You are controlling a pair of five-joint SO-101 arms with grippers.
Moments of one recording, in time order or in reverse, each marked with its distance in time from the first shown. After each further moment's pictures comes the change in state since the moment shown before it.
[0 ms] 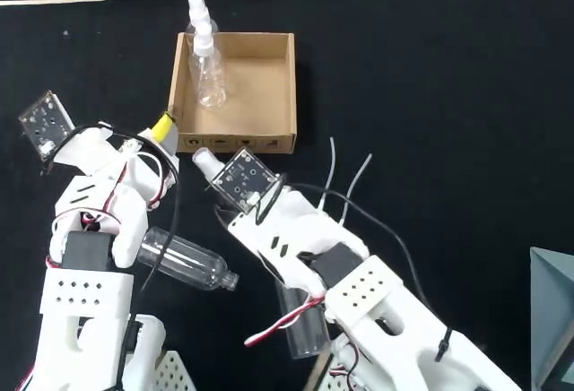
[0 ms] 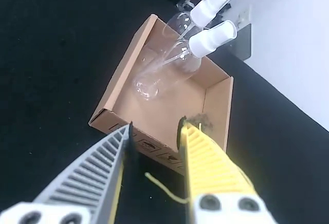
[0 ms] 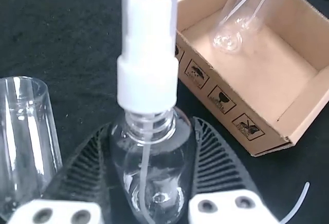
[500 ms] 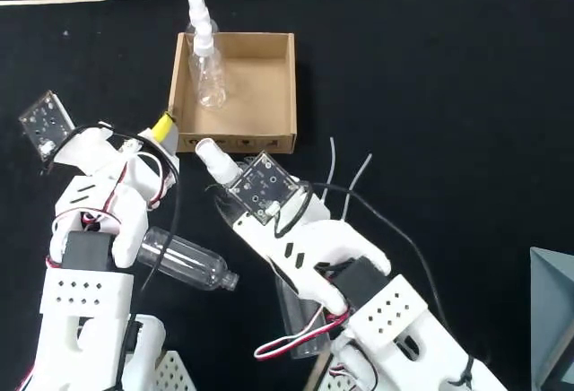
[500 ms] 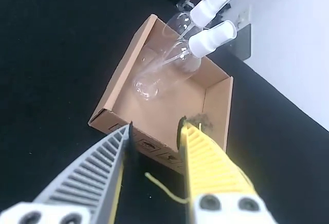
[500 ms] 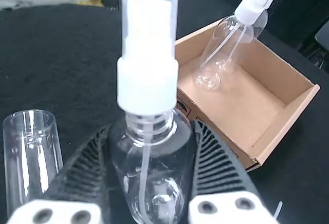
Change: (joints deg) left arm 0.3 0.0 0.0 0.0 0.0; right arm 0.0 -14.2 -1.5 7.9 0.1
